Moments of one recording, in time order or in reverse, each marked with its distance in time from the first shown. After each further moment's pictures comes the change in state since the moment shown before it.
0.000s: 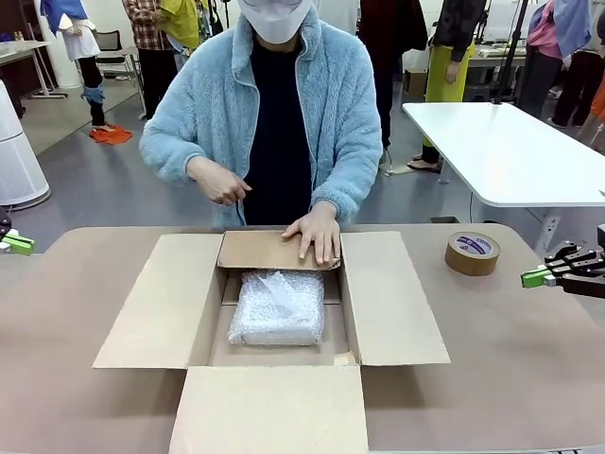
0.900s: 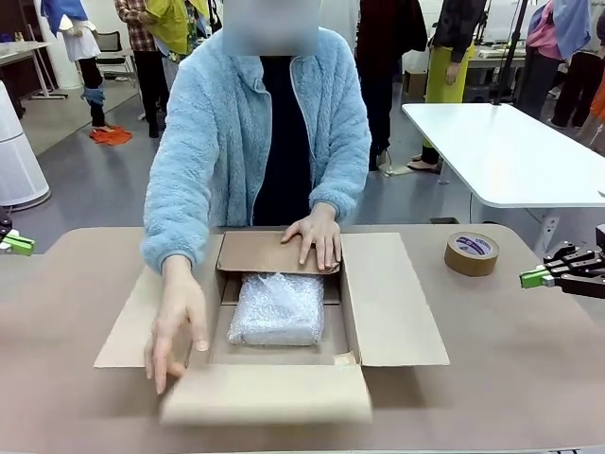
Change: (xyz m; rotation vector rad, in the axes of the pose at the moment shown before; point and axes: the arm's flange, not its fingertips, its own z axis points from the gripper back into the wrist) left arm 0.000 0.000 0.000 0.000 0.000 0.000; right arm 0.000 0.000 0.000 0.000 0.000 0.000
